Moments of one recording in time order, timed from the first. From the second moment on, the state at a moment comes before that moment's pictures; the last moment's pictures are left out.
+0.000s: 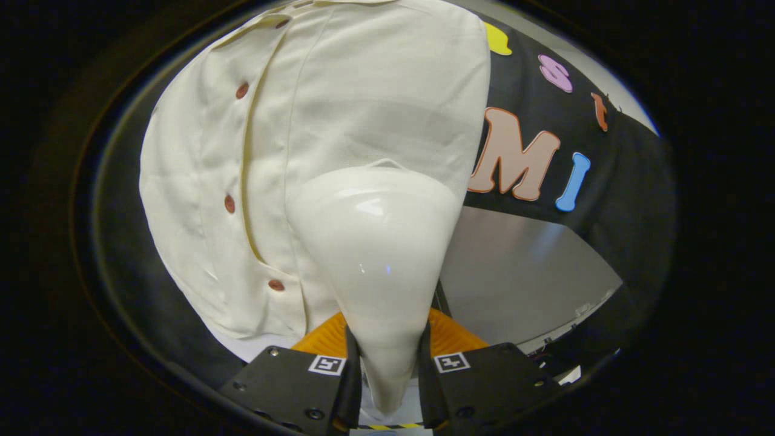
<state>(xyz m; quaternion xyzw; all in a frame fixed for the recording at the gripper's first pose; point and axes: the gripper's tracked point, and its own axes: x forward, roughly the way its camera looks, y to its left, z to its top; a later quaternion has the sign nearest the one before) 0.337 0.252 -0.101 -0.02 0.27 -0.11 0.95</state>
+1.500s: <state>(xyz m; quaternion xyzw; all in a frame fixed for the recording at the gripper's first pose) 0.306 0.274 -0.265 -0.05 0.36 -0.16 0.92</state>
